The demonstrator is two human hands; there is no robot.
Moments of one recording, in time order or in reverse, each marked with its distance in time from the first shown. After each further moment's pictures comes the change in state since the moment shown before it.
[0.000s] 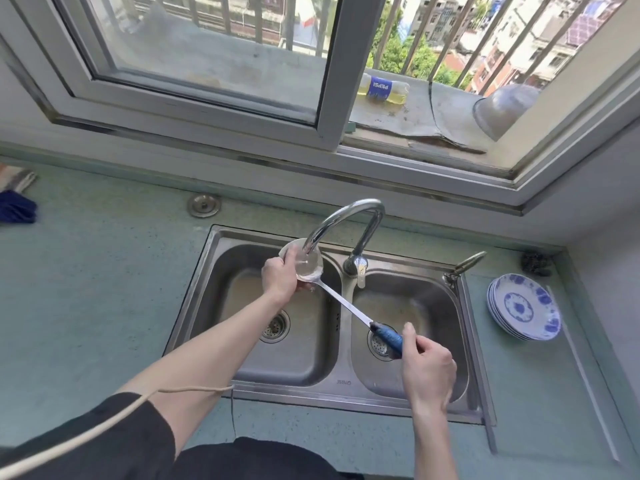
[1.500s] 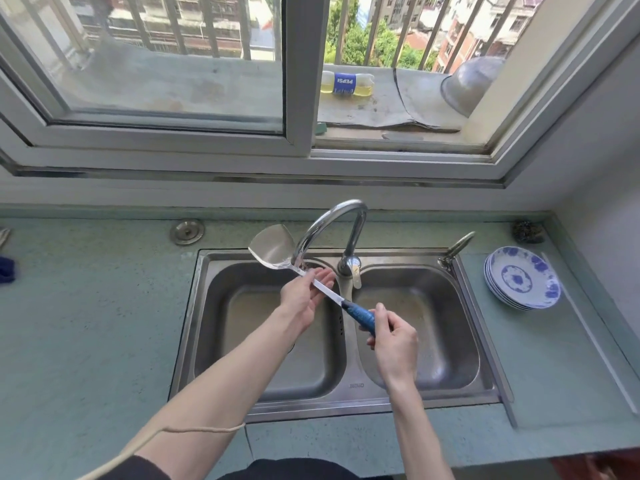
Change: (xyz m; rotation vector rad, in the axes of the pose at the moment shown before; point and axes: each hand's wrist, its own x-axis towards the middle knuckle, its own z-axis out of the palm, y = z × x) left_hand -0.027 0.012 0.044 -0.685 -0.270 -0.361; right_hand 0.006 -0.012 0.060 0.380 -0.111 0.063
